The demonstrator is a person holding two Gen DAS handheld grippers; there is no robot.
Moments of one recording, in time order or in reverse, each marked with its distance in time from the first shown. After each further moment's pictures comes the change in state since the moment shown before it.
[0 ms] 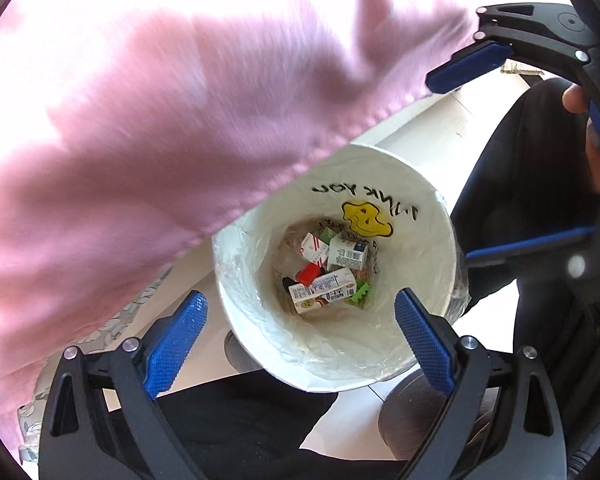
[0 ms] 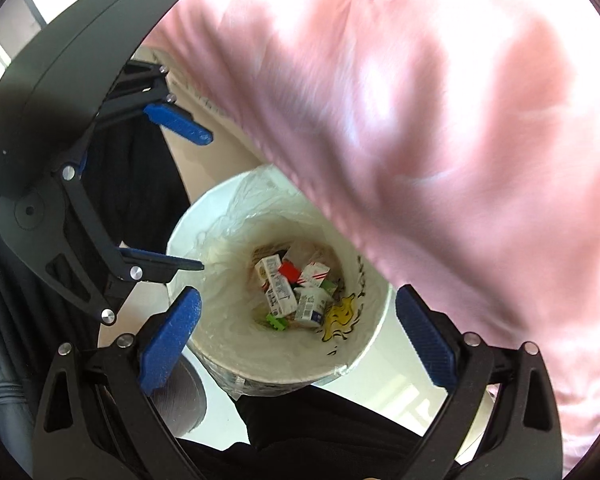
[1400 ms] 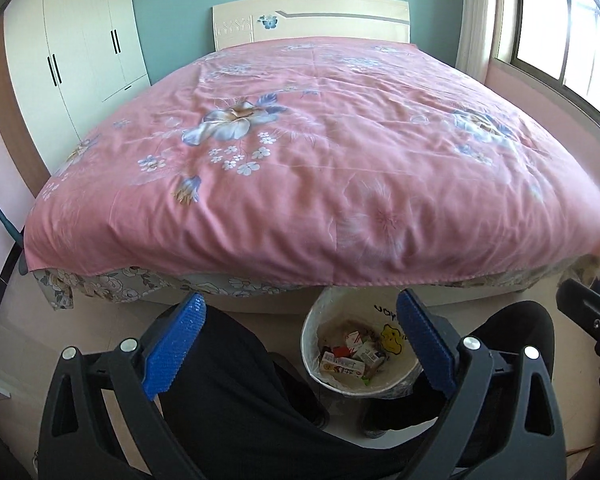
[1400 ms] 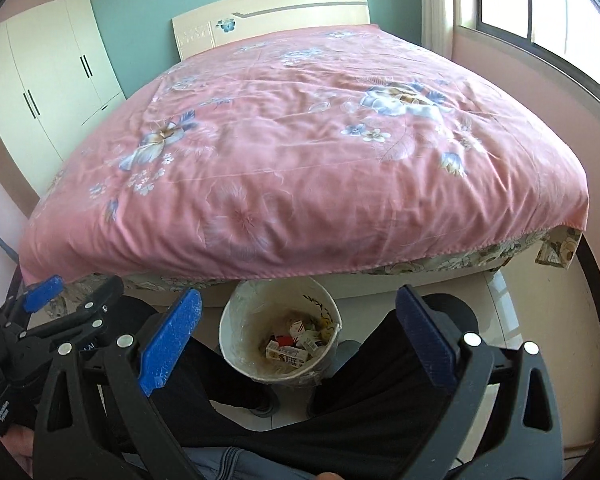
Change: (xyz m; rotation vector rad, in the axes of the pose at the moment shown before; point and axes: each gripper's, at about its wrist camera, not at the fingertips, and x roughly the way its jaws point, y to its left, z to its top) left arm -0.253 -0.042 -0.078 -0.603 -0.435 0.366; right arm -0.253 0.094 -0.059 0.797 -0.388 -0.370
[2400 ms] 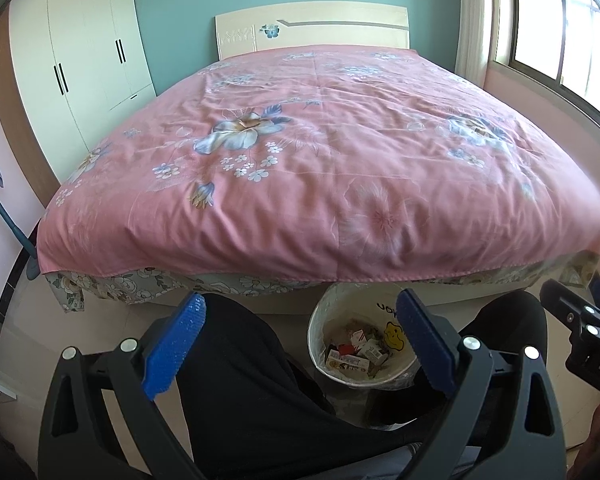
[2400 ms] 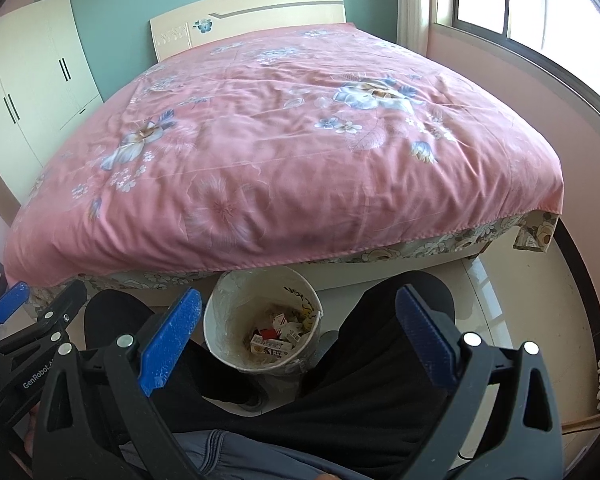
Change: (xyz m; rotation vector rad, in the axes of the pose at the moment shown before) left arm -0.032 0.001 -0.006 0.010 -0.026 0.019; right arm -0.011 0.000 -0.009 0.016 -0.011 -0.060
